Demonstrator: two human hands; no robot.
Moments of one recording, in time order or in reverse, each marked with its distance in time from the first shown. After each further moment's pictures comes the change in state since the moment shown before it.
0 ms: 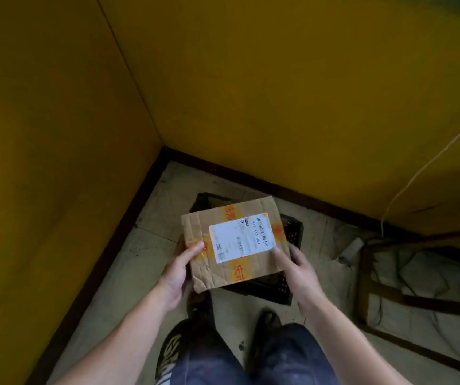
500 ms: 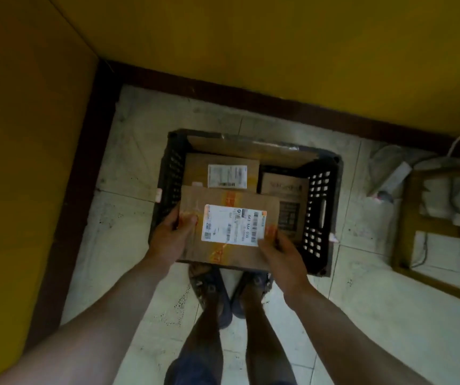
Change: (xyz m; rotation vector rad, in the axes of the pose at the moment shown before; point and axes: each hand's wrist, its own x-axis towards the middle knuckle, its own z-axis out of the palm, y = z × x) left_hand 0.247 -0.114 -0.044 0.484 0.132 -0.104; right_hand 0.194 0.176 0.101 0.007 0.019 0.260
